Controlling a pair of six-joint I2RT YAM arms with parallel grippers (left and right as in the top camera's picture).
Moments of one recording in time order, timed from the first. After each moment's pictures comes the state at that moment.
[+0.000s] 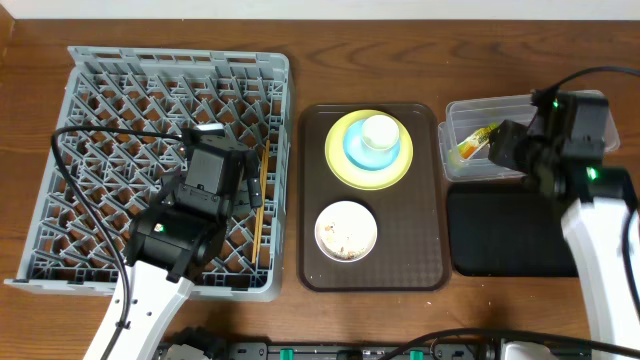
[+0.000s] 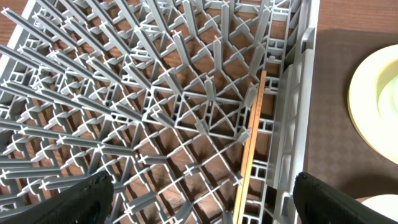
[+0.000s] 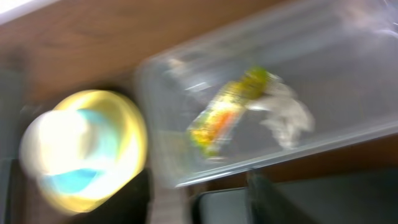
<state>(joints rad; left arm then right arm) -0.36 1.08 1.06 -0.94 -0.38 -0.38 -0.04 1.26 1.09 -0.66 -0.17 0.26</state>
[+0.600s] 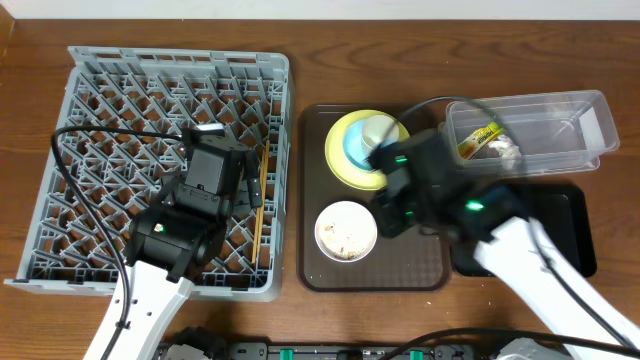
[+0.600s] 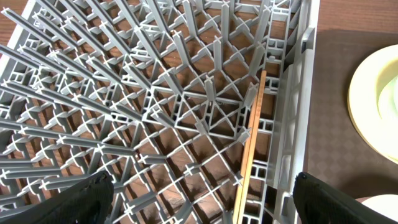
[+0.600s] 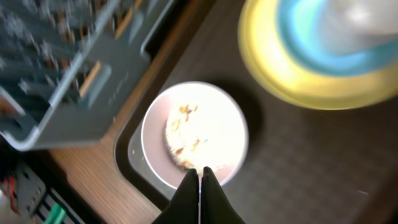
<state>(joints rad) -0.36 1.08 1.06 -0.94 -0.38 -0.38 0.62 1.35 1.09 -0.81 -0.23 0.15</state>
